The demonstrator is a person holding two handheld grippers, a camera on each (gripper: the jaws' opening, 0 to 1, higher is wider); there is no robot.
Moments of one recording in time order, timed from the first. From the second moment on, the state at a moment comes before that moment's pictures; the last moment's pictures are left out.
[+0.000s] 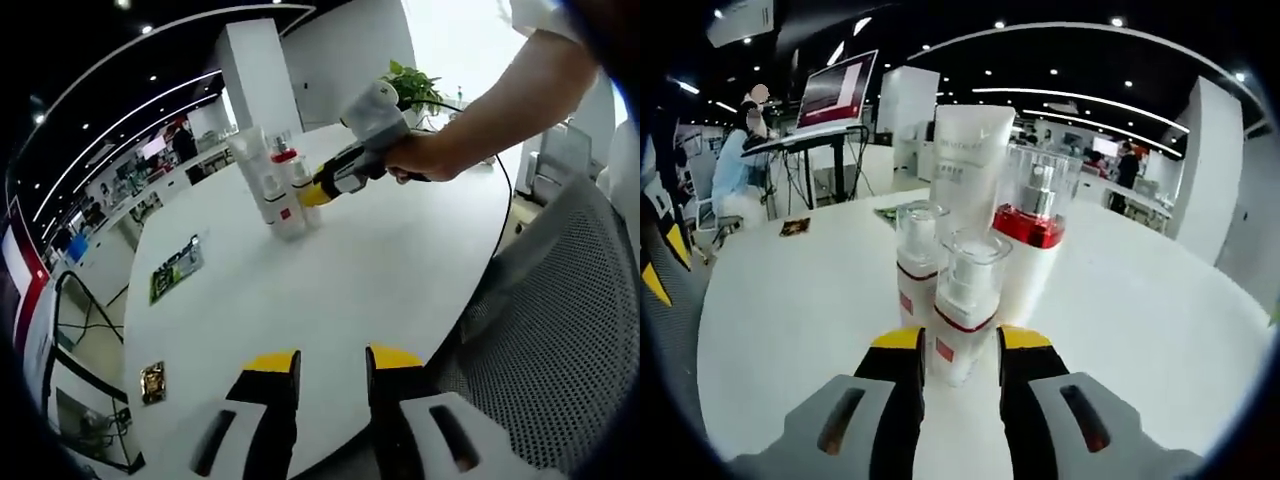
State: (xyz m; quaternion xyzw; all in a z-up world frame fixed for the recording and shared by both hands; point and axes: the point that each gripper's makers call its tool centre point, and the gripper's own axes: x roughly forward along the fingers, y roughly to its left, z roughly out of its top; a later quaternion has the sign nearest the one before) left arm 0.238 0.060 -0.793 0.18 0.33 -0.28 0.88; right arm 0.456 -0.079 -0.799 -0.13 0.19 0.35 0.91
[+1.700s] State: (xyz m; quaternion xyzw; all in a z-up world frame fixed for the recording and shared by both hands) left arm 0.262 0.065 -0.774 0.08 0.33 -0.25 0.90; right arm 0.263 -0.093 -0.747 -0.08 0.24 0.39 0.89
